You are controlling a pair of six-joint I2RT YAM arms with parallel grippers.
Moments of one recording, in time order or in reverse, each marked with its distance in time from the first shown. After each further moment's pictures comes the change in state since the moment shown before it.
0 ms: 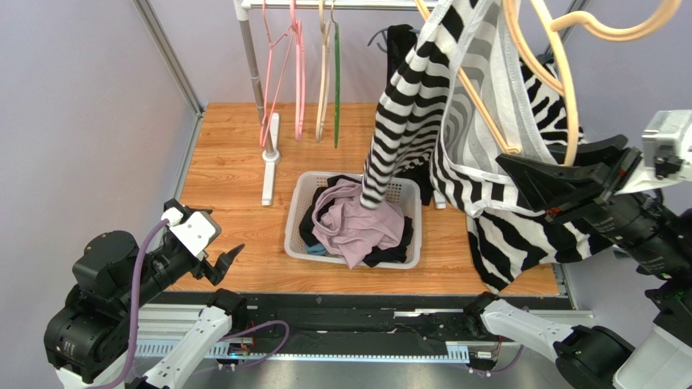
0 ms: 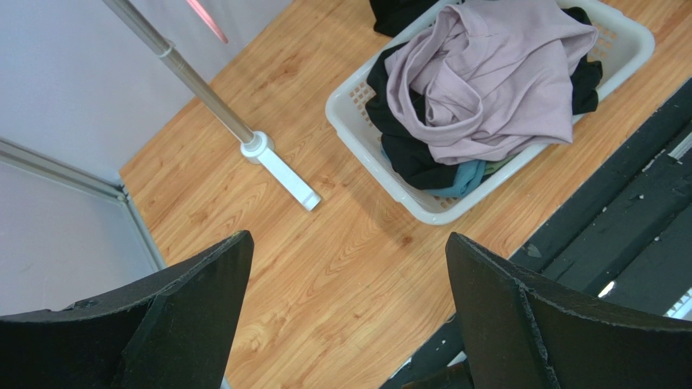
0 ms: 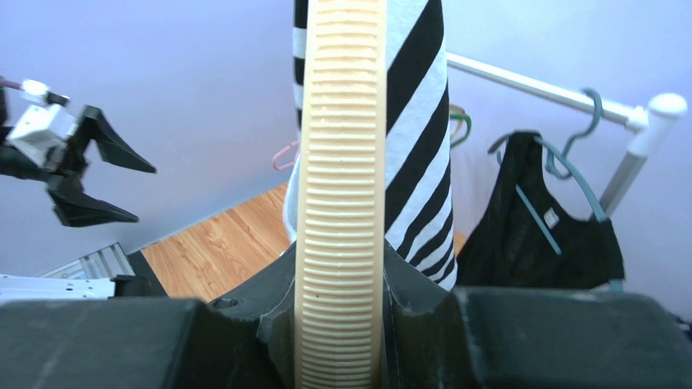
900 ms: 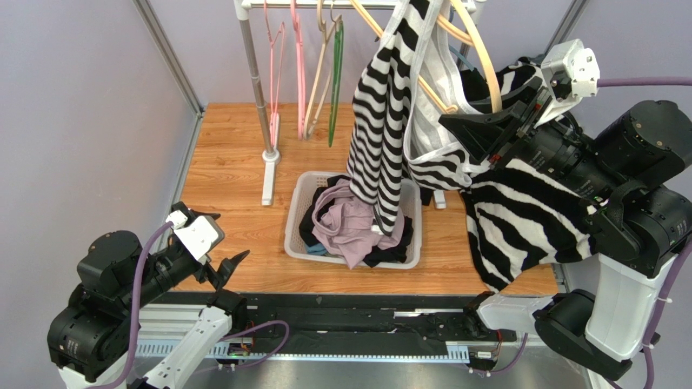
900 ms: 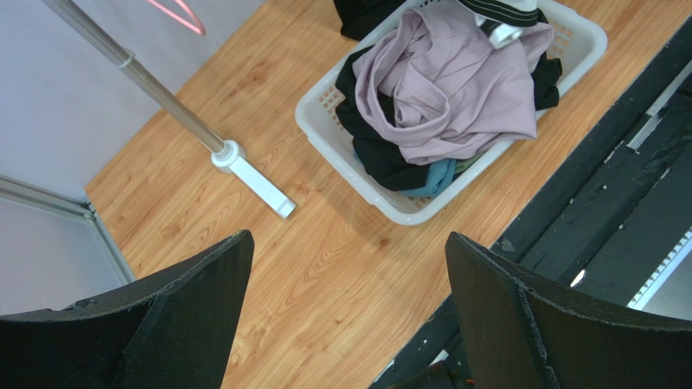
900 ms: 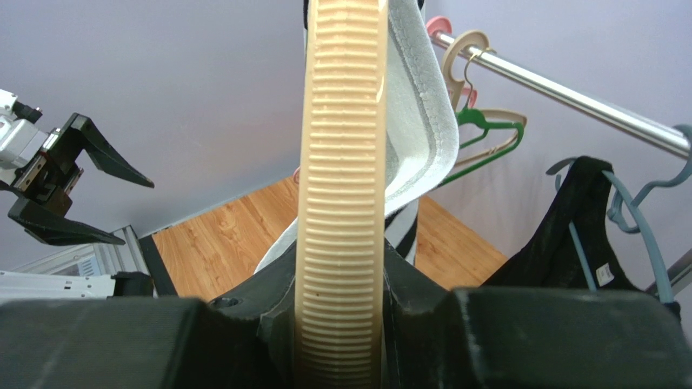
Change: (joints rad) left arm 0.006 -0.008 -0.020 -0.010 0.080 -0.003; right arm 0.002 0.249 0.143 0.034 -0.108 -0.013
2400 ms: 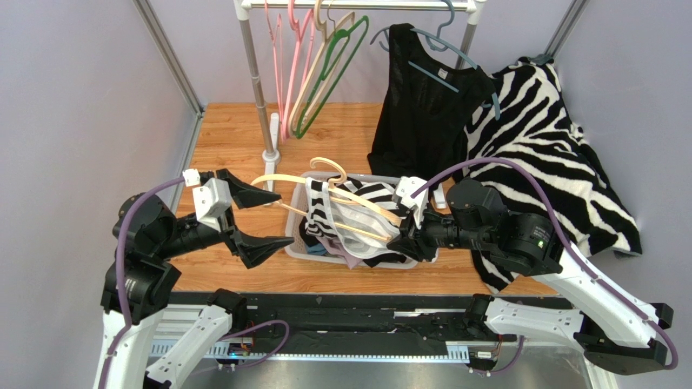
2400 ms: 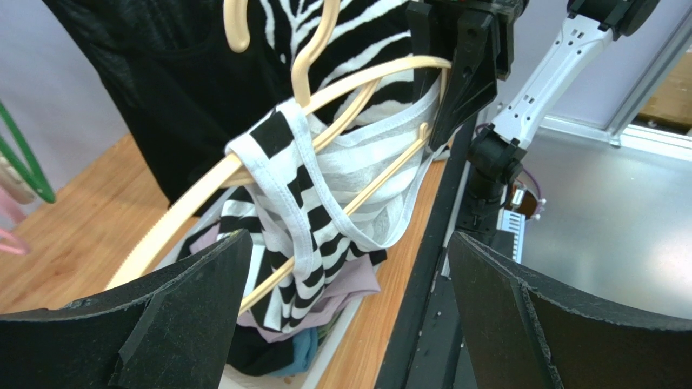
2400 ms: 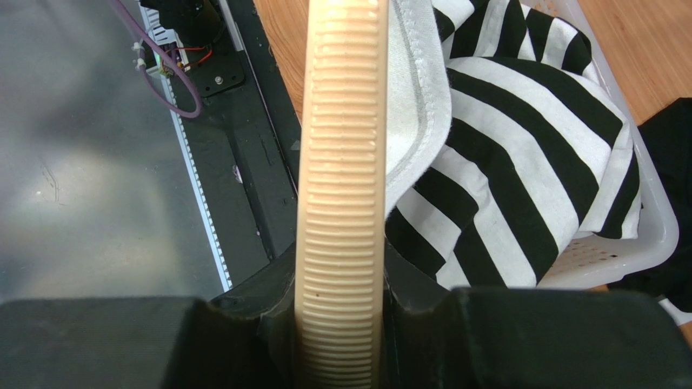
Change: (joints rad) left arm 0.012 0.071 -0.221 0.602 0.528 -0.395; right arm 0.439 -0.313 -1.005 0.033 0.130 -0.021
